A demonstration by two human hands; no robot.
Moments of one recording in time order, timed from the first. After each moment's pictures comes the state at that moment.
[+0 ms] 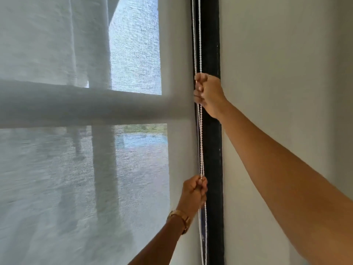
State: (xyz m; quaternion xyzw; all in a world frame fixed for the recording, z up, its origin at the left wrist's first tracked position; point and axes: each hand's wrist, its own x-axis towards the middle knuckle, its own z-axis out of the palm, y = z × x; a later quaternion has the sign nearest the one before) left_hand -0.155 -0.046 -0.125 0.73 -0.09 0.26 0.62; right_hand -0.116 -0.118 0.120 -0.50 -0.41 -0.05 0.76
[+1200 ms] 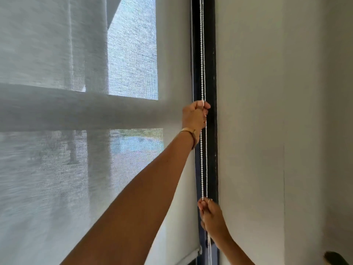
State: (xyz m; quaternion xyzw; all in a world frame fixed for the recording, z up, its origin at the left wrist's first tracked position) left_hand -0.131 -0.074 0.072 0.65 -0.12 0.39 0.64; right_hand -0.076 -0.123 -0.195 -0.70 -0.28 -0.08 0.65
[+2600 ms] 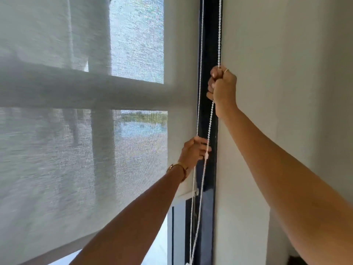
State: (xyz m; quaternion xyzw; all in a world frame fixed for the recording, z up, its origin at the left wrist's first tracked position) left_hand -0.161 -0.054 -0.067 0.73 -0.09 0.26 0.62; right_hand -0.159 -0.149 0.085 -0.47 -0.40 -0.20 0.76
